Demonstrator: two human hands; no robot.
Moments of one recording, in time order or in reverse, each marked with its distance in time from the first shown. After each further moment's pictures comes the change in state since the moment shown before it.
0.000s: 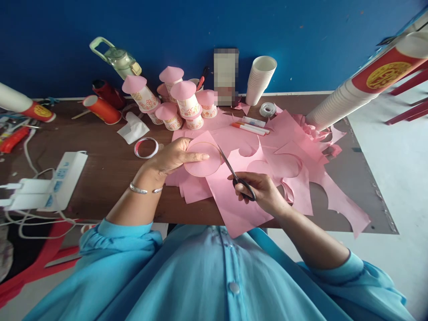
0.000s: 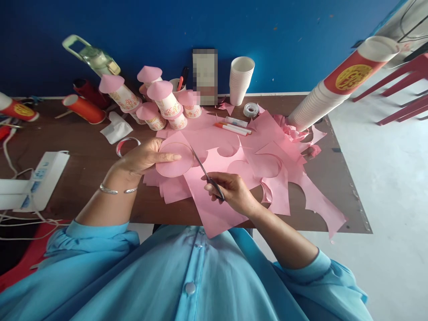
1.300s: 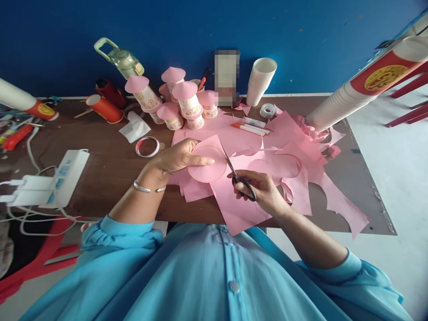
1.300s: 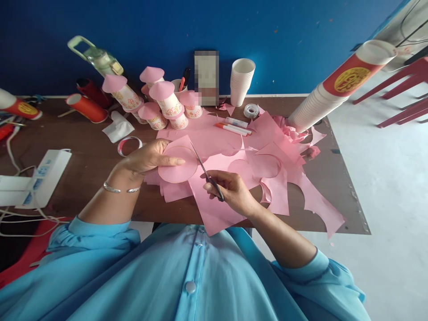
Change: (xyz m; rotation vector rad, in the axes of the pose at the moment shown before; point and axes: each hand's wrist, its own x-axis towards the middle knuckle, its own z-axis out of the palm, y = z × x) left_hand 0.000 0.010 0.011 -0.013 -0.096 0.023; right_hand -0.001 -0.007 0.001 0.005 -0.012 -0.046
